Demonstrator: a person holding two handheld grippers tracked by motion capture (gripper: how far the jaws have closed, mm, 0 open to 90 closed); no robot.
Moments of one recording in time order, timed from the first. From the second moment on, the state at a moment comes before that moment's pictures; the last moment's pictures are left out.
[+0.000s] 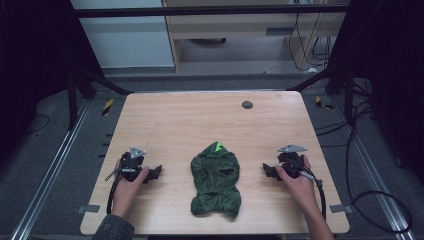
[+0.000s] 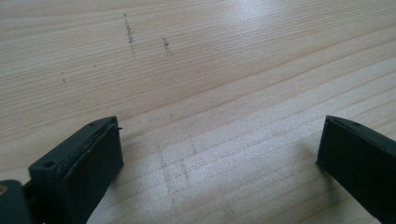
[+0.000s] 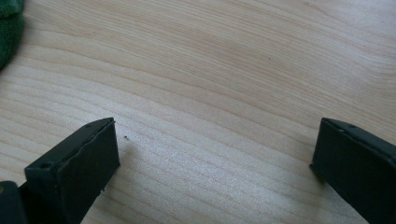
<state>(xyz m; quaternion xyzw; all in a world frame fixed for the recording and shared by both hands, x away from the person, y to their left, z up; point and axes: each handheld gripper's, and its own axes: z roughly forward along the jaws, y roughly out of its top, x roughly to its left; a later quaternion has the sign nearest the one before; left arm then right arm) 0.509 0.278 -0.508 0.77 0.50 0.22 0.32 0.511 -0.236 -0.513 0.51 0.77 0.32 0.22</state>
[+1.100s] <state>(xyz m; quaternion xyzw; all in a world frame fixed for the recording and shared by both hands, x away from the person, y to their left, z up) 0.546 0.167 -0.459 0.85 0.36 0.13 0.35 0.534 -0.132 -0.472 0.37 0.85 0.35 0.12</state>
